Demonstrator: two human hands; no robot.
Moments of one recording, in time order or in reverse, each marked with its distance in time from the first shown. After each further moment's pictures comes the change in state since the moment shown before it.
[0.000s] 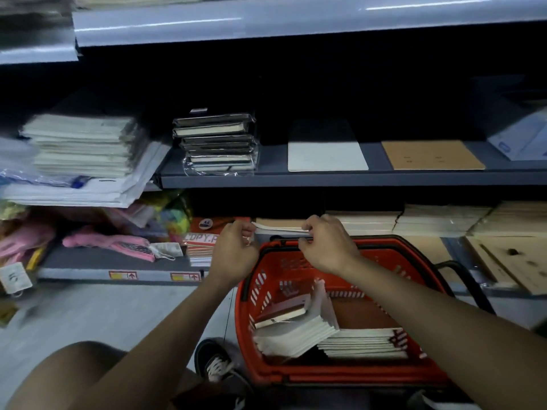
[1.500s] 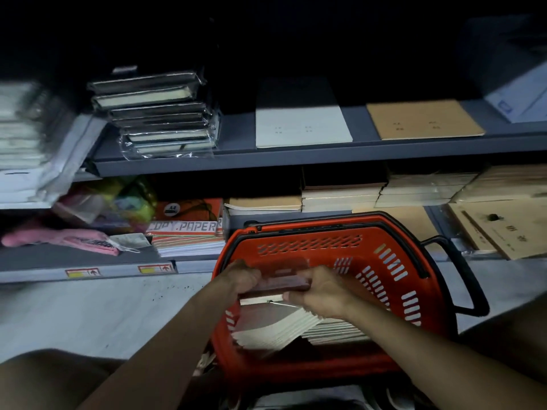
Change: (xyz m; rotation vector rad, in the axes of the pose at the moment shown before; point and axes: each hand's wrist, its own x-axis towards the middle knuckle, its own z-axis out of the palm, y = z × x) left_hand 0.008 -0.032 0.095 -0.017 -0.554 -0.647; right_hand -0.042 0.077 0.078 0.369 -0.434 0.357
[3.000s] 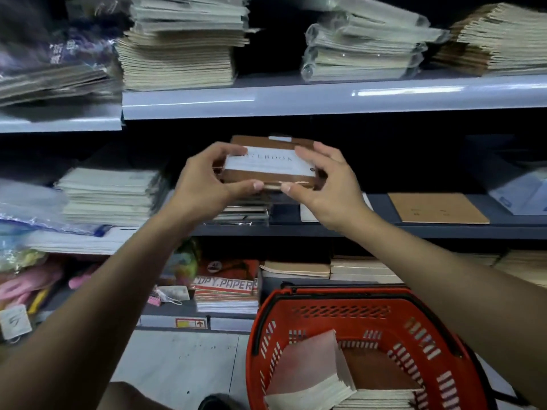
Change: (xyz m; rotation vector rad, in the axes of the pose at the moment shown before) left_hand -0.181 0.124 -0.231 -0.097 0.606 1.033; right_hand -0.064 -0.262 -0.135 0.136 0.634 -0.824
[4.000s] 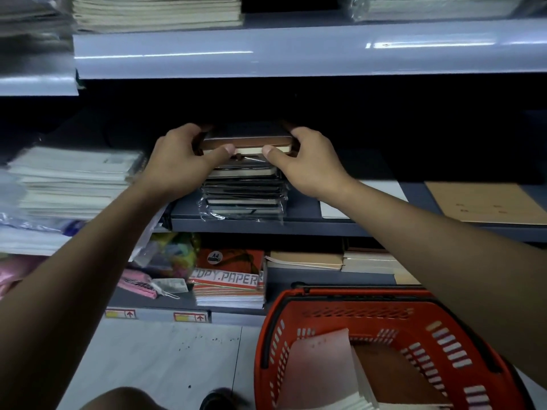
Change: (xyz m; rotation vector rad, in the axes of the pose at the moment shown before) left_hand 0.075 -0.083 -0.018 0.314 0.051 -0.114; right_hand 0.085 0.019 0.077 -0.099 -0.109 0.084
